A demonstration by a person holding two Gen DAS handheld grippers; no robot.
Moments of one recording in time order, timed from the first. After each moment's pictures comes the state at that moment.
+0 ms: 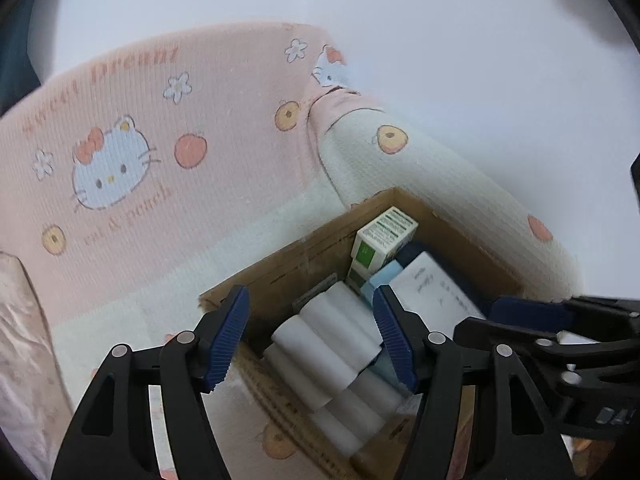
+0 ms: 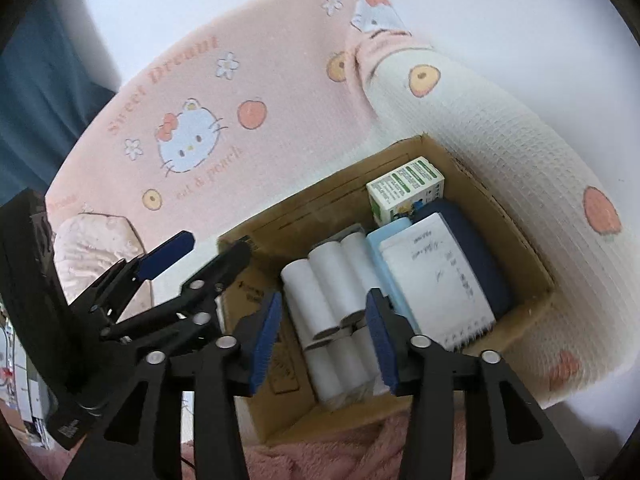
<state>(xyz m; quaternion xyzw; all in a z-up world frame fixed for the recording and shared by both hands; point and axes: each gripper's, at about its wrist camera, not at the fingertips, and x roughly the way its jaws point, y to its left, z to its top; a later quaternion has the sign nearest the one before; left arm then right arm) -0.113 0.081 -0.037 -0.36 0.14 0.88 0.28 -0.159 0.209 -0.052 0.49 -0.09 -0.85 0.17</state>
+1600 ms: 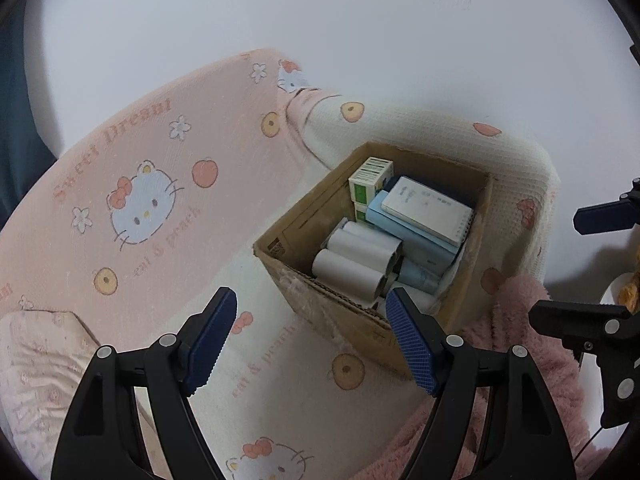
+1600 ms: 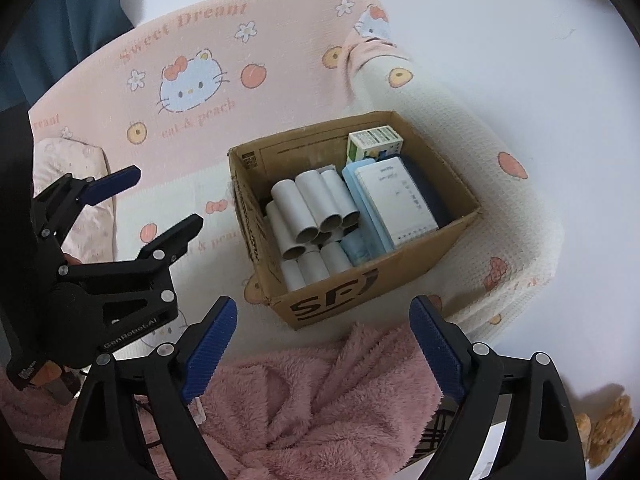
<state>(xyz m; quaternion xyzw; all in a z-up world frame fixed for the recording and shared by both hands) -0.014 0.003 -0.018 -0.28 0.28 0.87 0.31 -0.014 0.173 -0.020 0.49 0.04 -0.86 0.08</state>
